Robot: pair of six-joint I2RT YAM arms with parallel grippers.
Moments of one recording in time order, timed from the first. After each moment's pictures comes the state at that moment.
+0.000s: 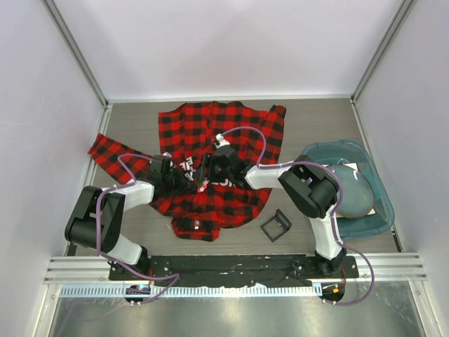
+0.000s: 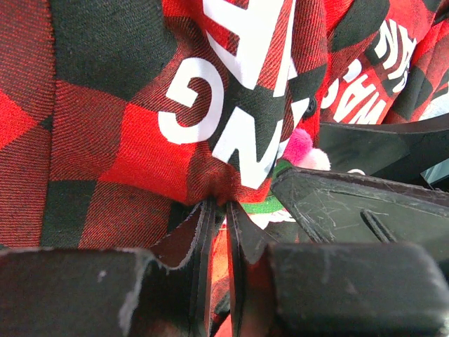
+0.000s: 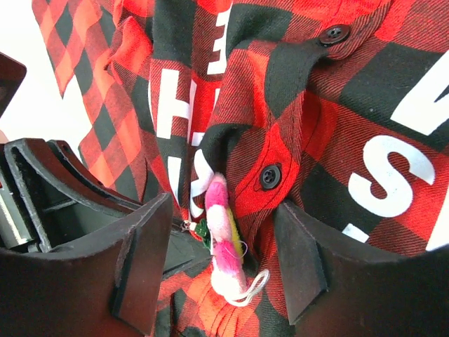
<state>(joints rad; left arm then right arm) -0.28 1.52 0.59 0.08 0.28 -0.90 0.80 2.05 1.19 0.31 -0.11 0.80</state>
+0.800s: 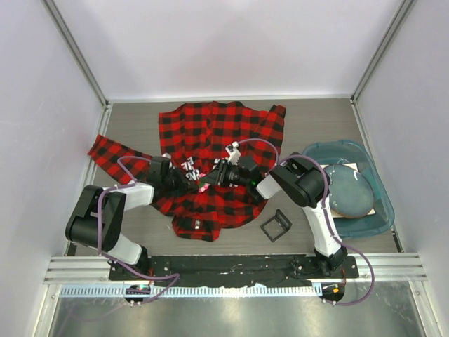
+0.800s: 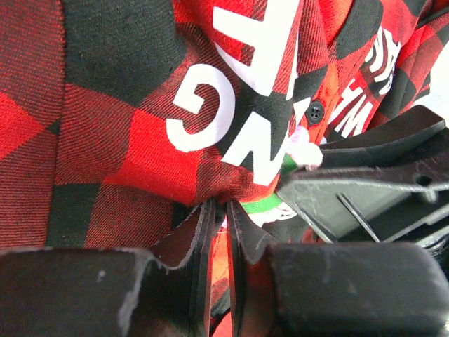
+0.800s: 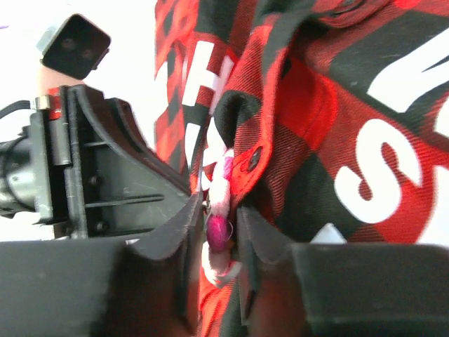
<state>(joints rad) -0.27 1.53 0.56 0.15 0.31 -0.93 0.70 2.19 0.93 1.02 -0.42 0.95</state>
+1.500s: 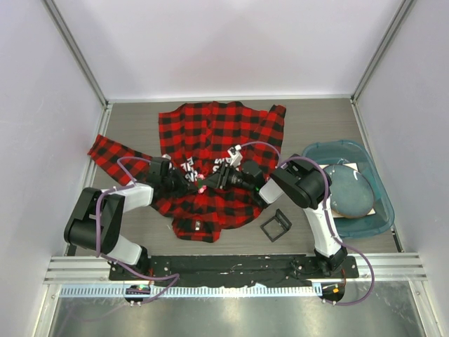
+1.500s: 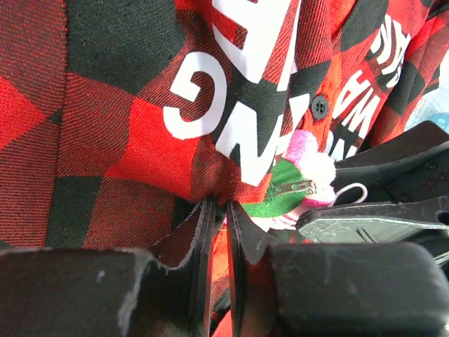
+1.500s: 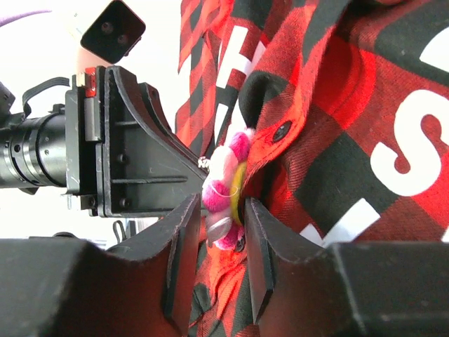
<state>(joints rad) -0.27 1.51 0.55 0.12 0.31 -0.93 0.72 2.18 0.83 1.19 -0.44 0.97</state>
